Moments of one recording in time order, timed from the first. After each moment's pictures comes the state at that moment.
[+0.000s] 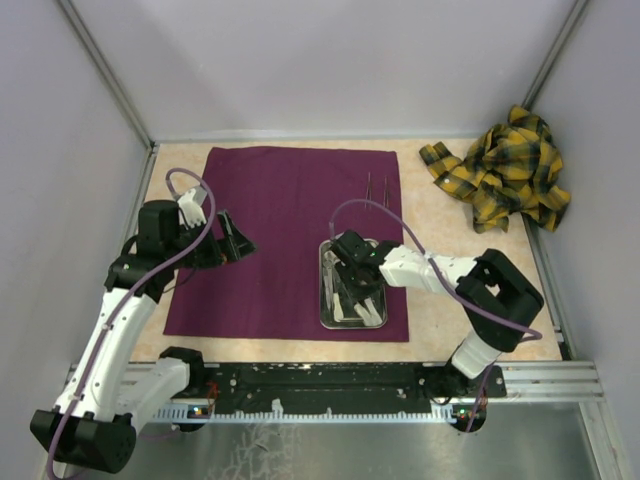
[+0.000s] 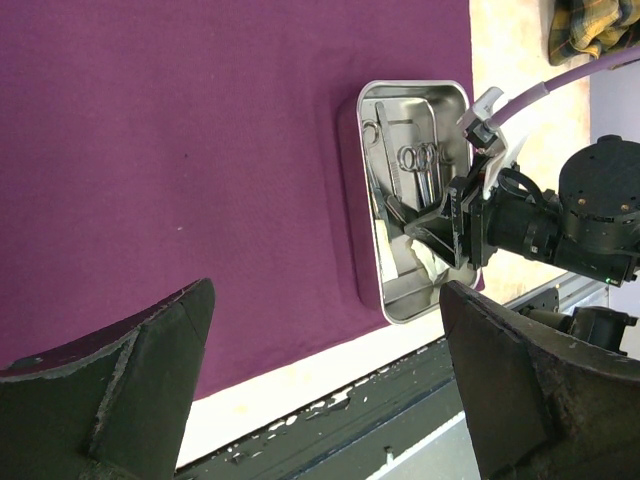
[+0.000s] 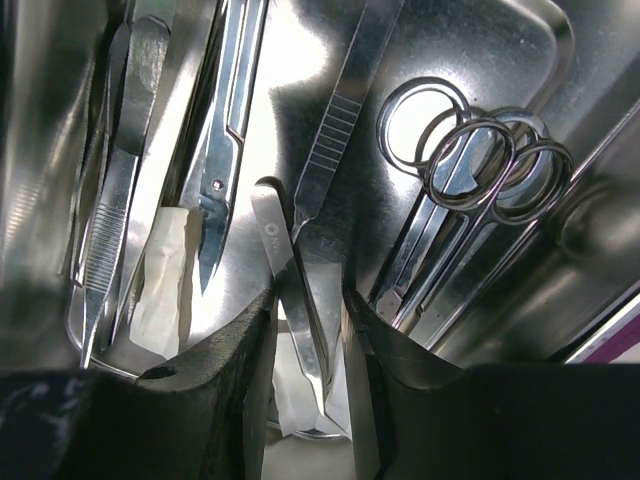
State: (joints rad) left arm -0.19 0.88 0.93 -0.69 0.39 -0.46; right arm 0.84 1.60 0.93 -0.53 0.11 0.35
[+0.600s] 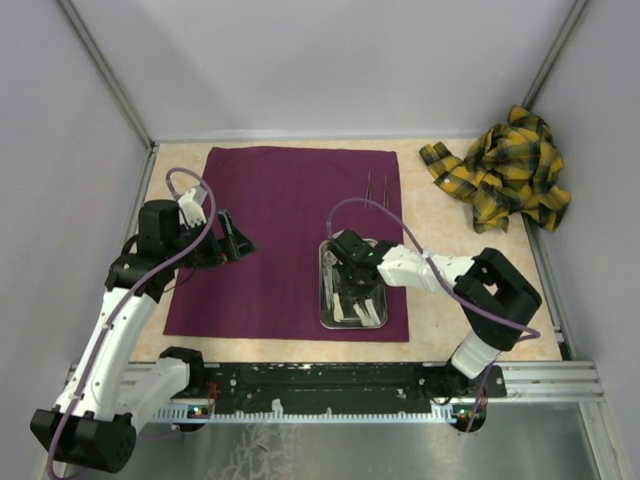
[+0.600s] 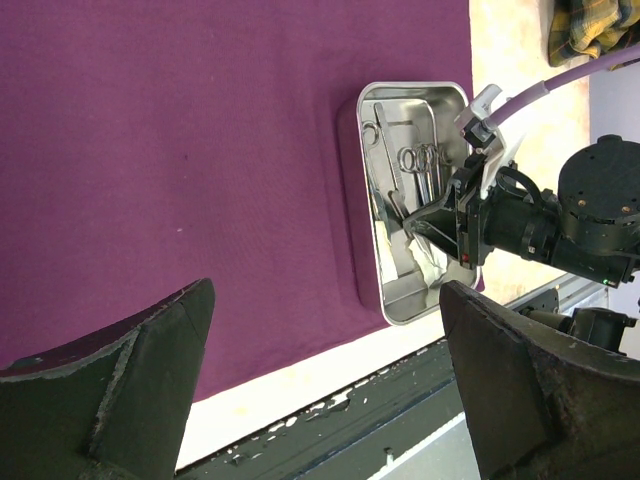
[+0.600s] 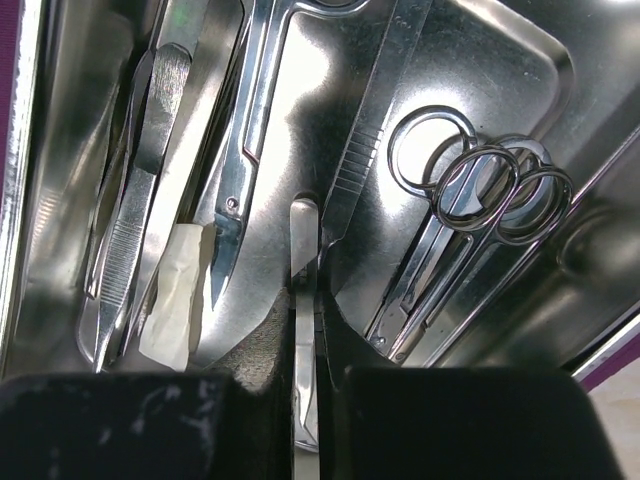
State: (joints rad) left arm -0.19 0.89 0.93 -0.69 0.39 -0.46; right arm 0.85 1.61 0.94 -0.50 0.12 0.34
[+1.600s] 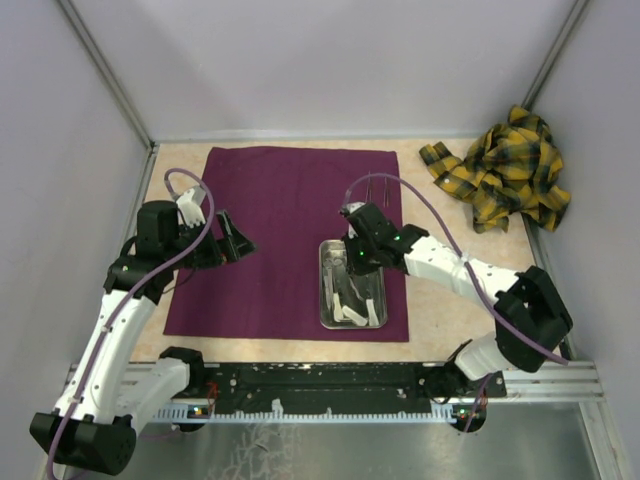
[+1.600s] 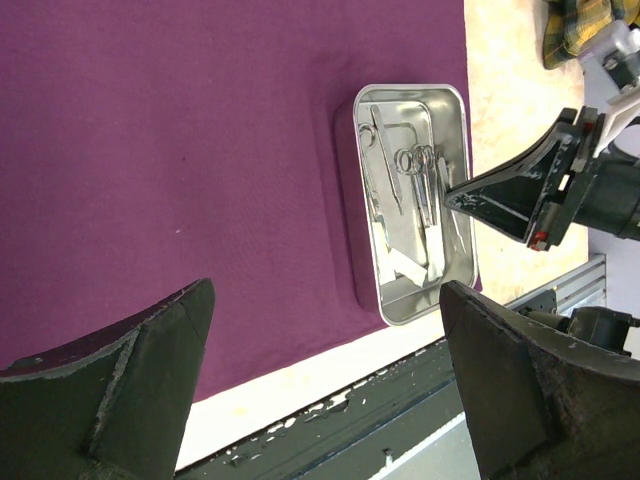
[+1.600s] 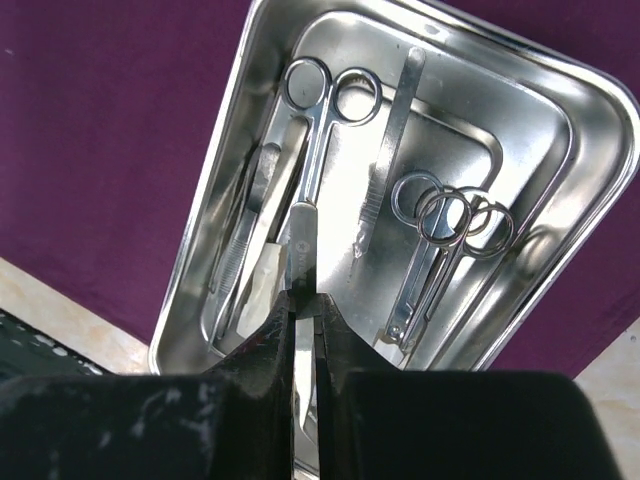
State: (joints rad) left arm -0.19 0.87 0.93 -0.69 0.39 -0.46; right arm 0.75 1.45 1.00 -0.53 -0.01 0.37
